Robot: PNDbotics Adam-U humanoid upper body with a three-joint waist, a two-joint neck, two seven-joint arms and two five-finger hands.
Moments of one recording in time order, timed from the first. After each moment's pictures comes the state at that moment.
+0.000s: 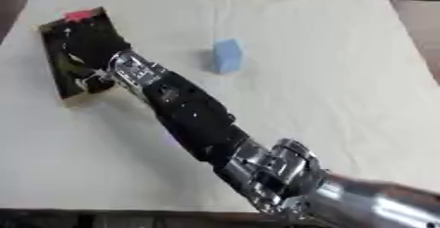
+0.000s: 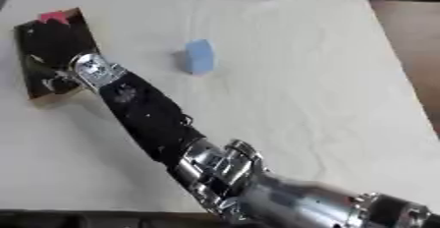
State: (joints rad) left arm -0.41 0.33 0.00 -1.98 -0.05 -0.10 -0.10; right arm -1.12 0.15 0.04 -0.72 1.64 -0.20 -0.07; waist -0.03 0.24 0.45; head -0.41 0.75
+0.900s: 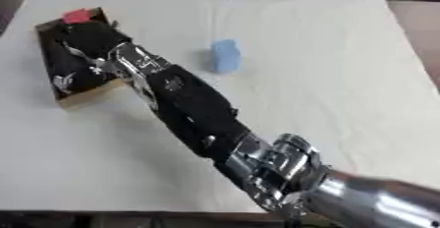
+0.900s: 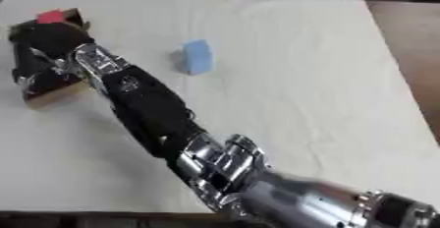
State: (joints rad) left arm -0.41 0.33 0.00 -1.98 -0.05 -0.10 -0.10; right arm -1.15 0.13 0.05 -0.73 1.41 -0.21 0.09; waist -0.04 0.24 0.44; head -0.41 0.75
